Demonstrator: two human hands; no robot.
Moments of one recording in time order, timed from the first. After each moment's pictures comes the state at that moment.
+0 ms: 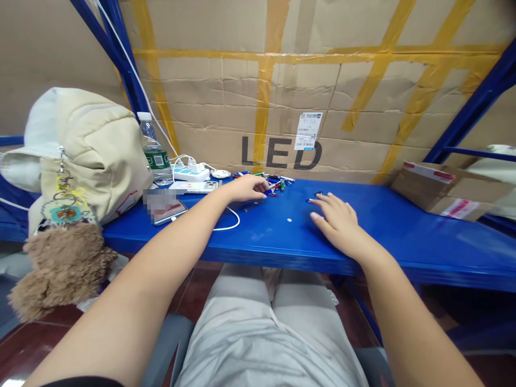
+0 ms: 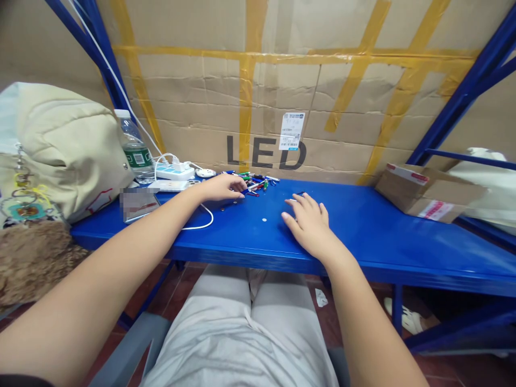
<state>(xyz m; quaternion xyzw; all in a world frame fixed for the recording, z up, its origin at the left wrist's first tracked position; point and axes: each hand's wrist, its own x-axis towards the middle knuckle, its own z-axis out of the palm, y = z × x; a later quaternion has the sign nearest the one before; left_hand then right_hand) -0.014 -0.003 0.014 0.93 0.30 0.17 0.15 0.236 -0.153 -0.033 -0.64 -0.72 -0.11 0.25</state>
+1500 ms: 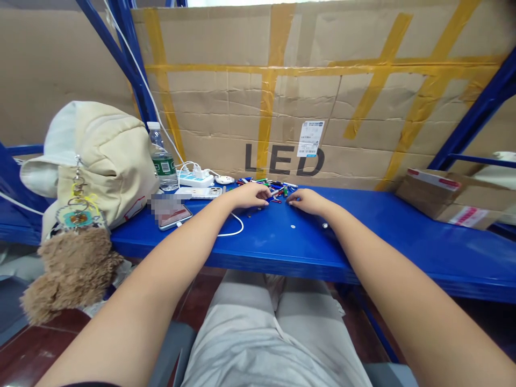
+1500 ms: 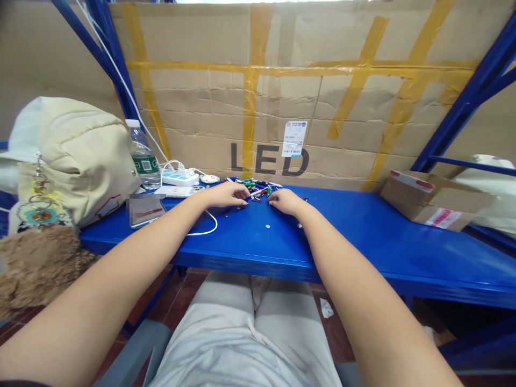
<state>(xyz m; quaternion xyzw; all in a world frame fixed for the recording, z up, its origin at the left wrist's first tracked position) -0.014 0.005 0.009 0.93 0.30 0.15 0.17 0.222 -0.032 -0.006 -0.57 -0.81 0.01 0.14</state>
